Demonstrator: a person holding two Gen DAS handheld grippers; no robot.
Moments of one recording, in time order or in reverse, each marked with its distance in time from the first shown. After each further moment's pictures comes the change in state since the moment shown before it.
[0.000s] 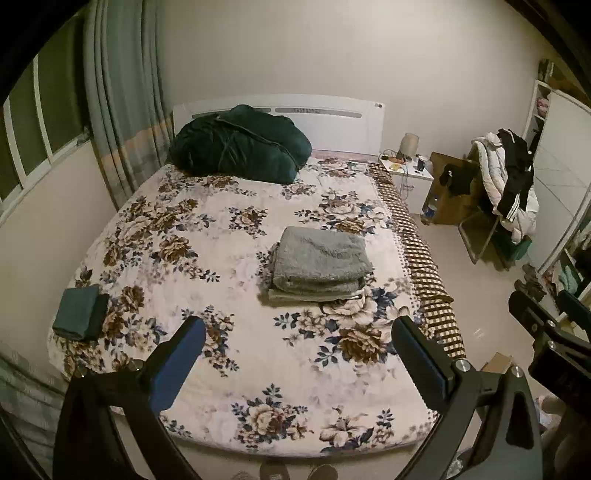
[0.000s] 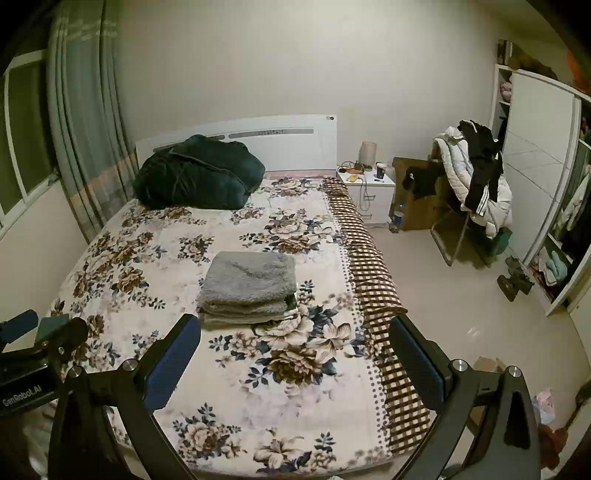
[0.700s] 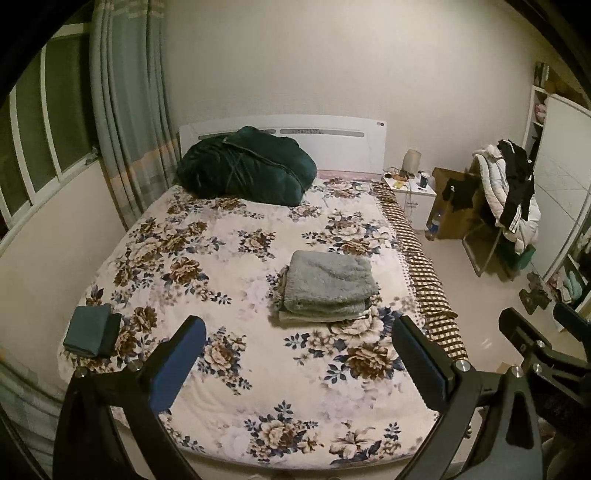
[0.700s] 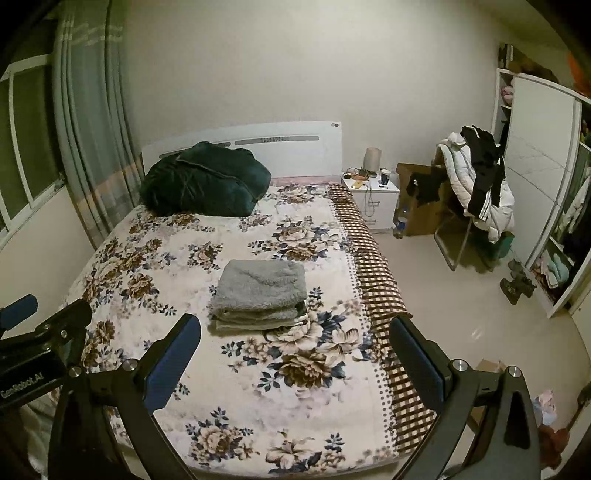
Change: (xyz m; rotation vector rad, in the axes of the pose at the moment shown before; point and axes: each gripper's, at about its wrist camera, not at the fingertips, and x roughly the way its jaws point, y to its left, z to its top) left arm -0.031 0.011 0.010 0.009 -0.083 0.023; right arm -0.018 0.006 0.028 -0.001 -0.016 0.033
